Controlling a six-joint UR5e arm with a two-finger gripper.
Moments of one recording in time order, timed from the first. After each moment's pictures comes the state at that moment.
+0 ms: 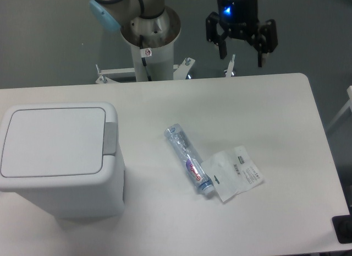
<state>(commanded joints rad) 2.70 -1.46 -1.65 -1.26 1.56 1.27</state>
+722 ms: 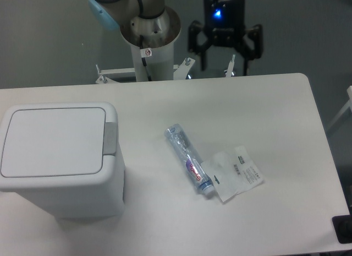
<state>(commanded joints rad) 2.60 -1.49 -1.63 -1.19 1.28 0.60</state>
